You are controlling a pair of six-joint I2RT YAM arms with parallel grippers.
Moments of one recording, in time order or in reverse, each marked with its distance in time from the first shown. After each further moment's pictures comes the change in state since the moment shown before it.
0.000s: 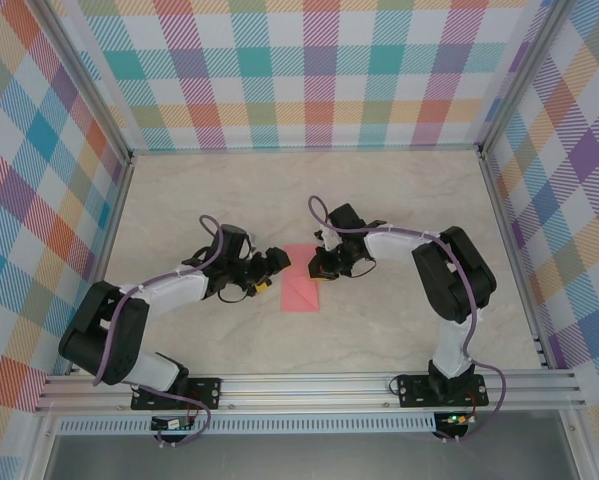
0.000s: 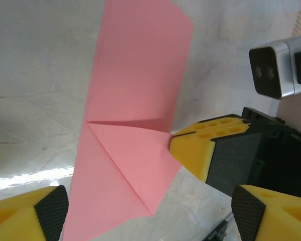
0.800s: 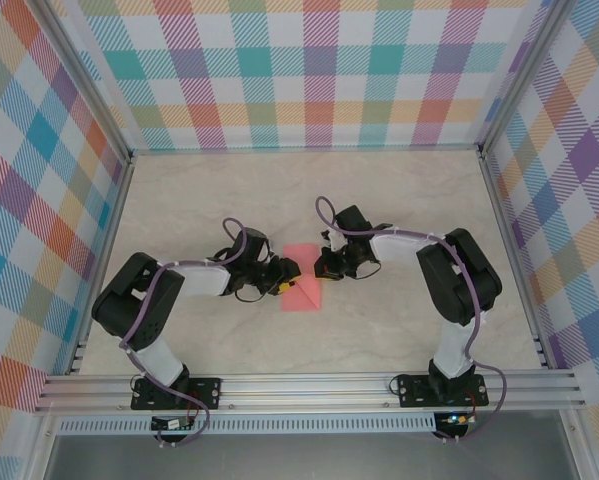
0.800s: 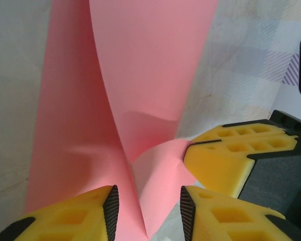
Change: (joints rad) left arm -0.068 0.231 0.050 0.171 0.048 -0.090; right arm -0.026 -0.031 -0.059 0.049 0.026 0.028
